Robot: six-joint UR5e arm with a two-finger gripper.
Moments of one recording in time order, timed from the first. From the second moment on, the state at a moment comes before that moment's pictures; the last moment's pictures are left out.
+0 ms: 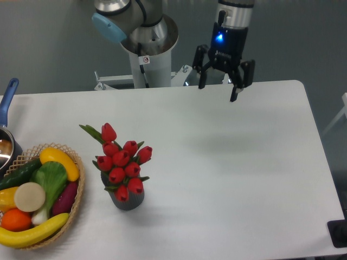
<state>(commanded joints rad) 2.80 -1.49 -1.95 -1.04 0.93 1.43</state>
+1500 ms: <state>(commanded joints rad) 2.61 -1.83 -1.95 -0.88 0.43 1.44</state>
